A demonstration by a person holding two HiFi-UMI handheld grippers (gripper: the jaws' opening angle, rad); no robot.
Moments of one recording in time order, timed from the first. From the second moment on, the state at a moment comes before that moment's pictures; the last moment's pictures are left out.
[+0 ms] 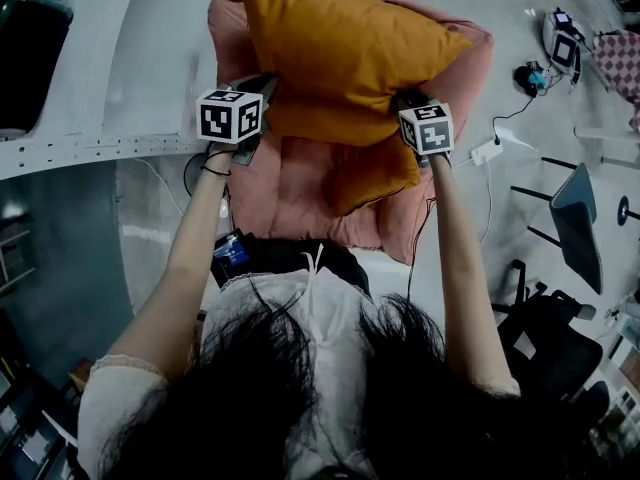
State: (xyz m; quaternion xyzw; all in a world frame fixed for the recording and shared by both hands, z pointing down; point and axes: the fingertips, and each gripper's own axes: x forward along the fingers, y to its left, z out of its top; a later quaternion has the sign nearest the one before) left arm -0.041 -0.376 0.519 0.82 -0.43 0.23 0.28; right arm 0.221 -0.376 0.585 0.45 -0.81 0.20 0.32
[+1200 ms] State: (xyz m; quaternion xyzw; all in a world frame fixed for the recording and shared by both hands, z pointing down) left arm -0.042 -0.354 0.495 0.88 -0.39 0.13 0.23; right arm 0.286 -0.336 0.583 0.54 -0.74 0.32 0.23
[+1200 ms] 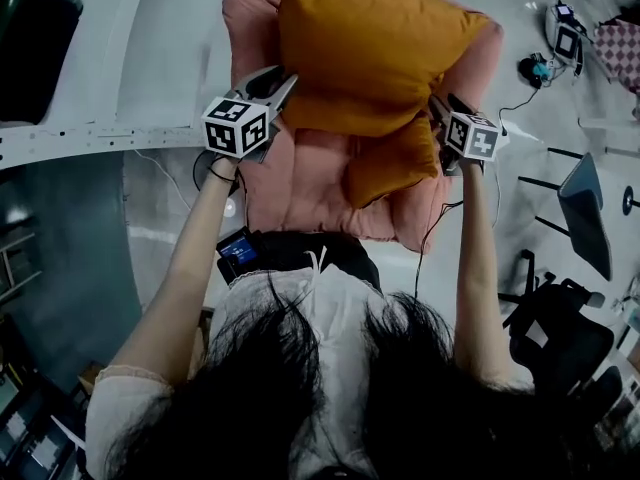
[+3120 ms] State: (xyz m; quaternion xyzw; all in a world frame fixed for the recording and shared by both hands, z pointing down) left arm 0.057 -0.127 0.765 0.85 -0.11 0.33 0.40; right arm 0.274 -0.053 0.673 0.58 -0.65 0.44 0.22
